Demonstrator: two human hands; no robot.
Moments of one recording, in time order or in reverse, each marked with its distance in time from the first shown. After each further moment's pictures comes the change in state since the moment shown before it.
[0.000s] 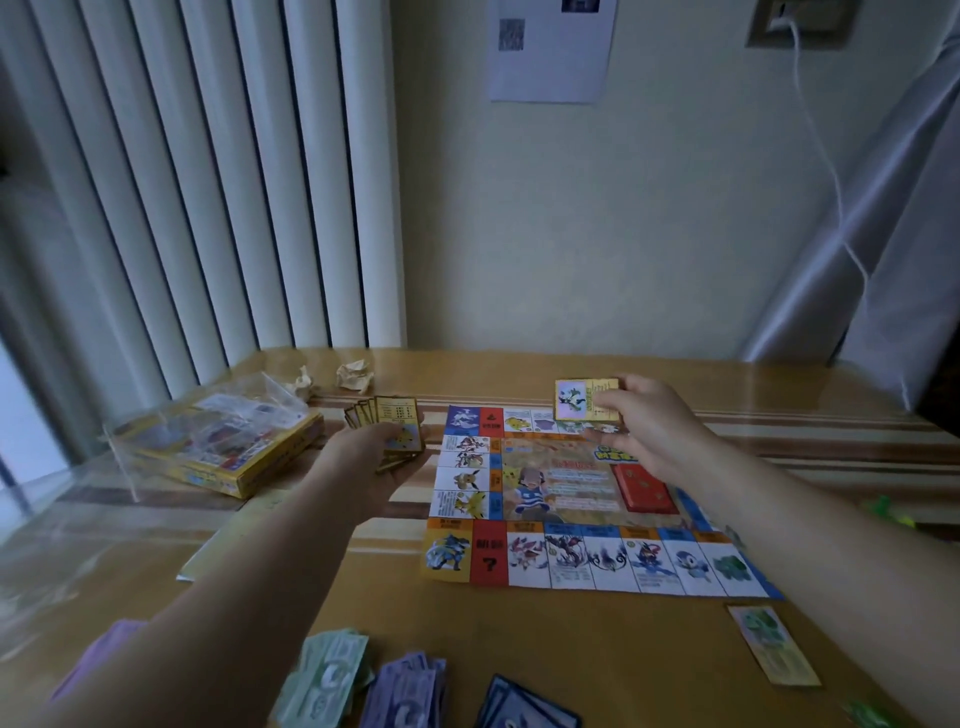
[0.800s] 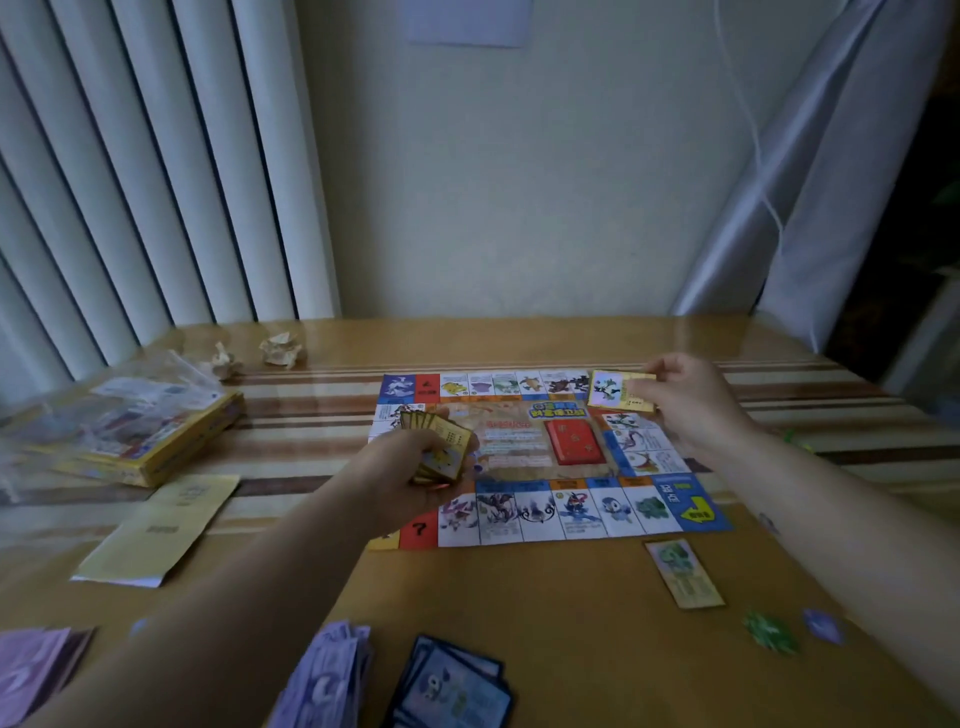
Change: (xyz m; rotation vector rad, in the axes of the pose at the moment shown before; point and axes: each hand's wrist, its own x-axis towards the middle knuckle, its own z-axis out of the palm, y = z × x) left_hand -0.022 -0.059 0.058 0.110 -0.277 -0.254; right_hand -0.014 0.026 -0.099 -0.253 0.303 -0.115
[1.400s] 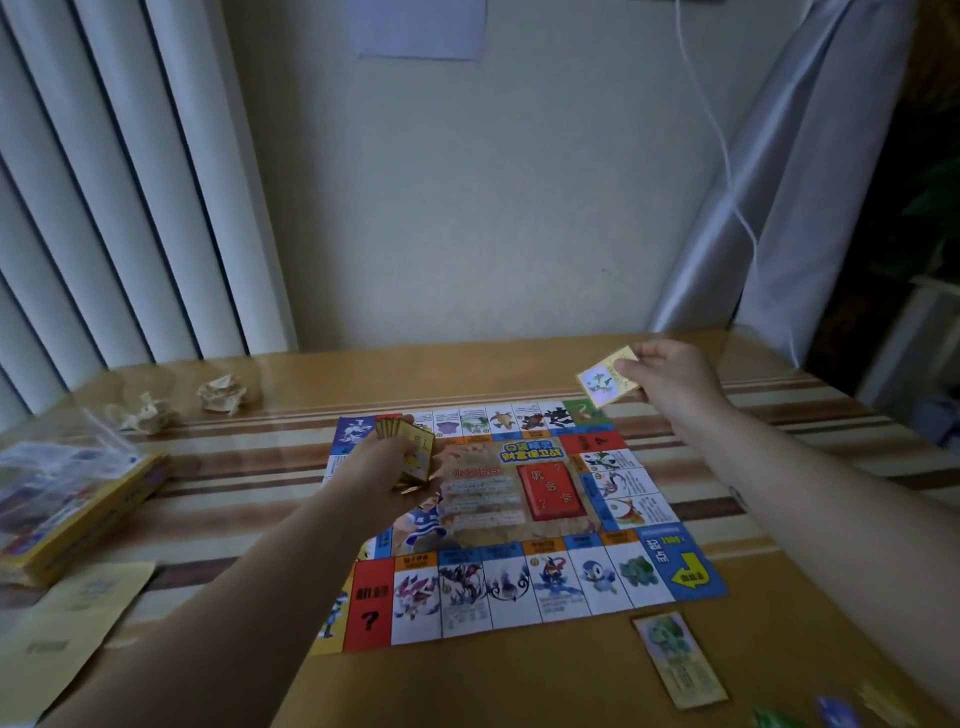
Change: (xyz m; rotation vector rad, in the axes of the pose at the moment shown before) left_hand 0.069 0.026 0.033 0.094 0.117 0.092; right_hand 0.085 -0.005 -0.008 -0.030 0.093 -0.061
